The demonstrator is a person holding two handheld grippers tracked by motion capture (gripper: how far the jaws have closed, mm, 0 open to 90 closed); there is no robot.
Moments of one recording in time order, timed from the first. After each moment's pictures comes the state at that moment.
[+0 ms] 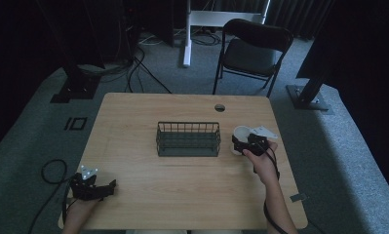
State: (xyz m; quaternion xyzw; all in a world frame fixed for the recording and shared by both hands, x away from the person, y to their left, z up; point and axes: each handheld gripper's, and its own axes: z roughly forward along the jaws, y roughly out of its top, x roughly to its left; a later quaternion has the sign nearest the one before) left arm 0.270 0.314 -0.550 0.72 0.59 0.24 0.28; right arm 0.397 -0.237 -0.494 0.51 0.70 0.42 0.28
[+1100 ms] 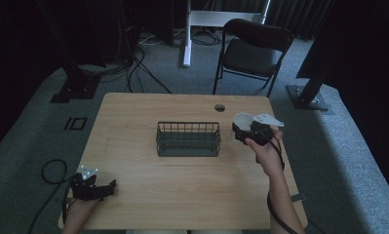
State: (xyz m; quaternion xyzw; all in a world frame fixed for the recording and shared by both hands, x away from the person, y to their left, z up) left arm 0.270 0.314 -0.550 0.72 0.59 0.24 0.28; right arm 0.395 -0.228 -0.427 0.48 0.70 0.45 0.30
